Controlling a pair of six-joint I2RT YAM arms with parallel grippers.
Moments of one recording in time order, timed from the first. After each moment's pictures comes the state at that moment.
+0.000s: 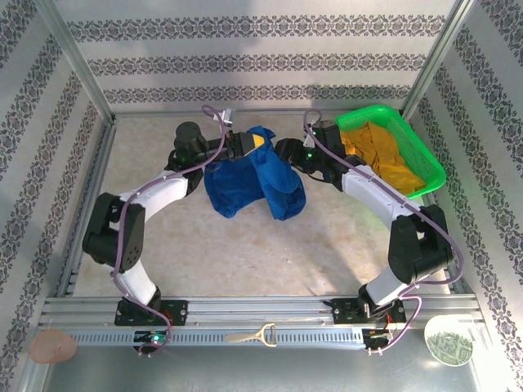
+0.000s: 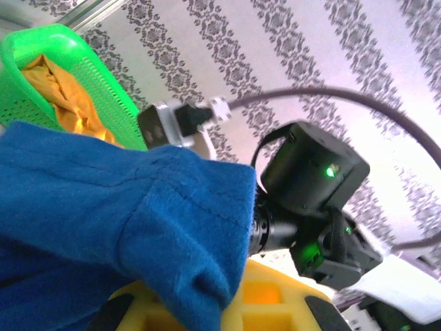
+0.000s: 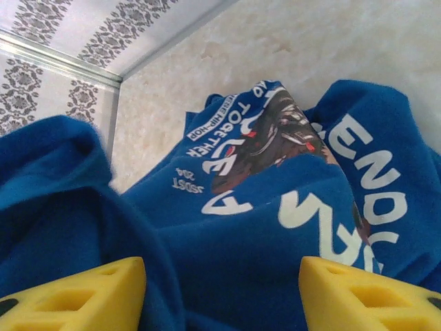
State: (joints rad) left arm -0.32 1.73 1.12 0.74 0.95 -1.17; right arm 0.37 1.57 1.17 -0.18 -0.38 0.80
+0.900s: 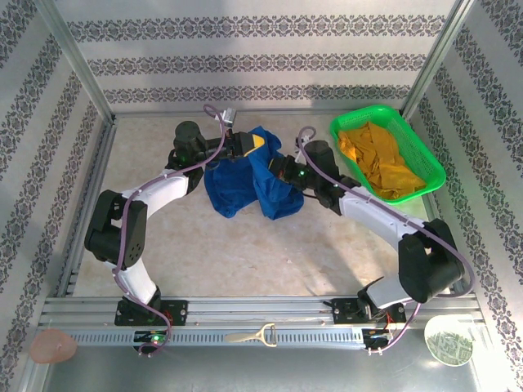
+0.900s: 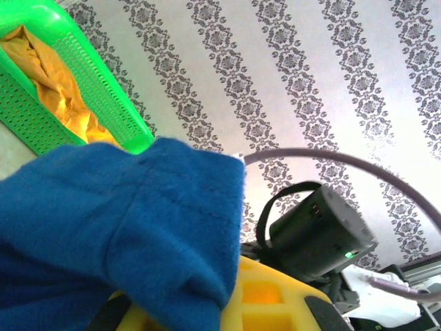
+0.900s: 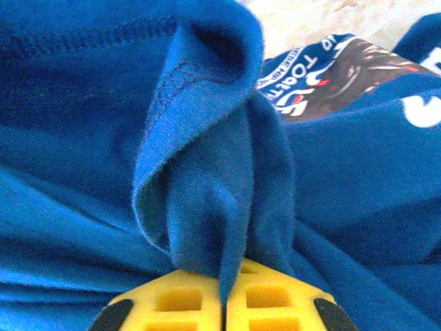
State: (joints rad) left arm -0.32 1.73 1.13 0.75 1.01 -1.22; right arm 0.49 1.45 0.93 0.06 -0.34 0.94
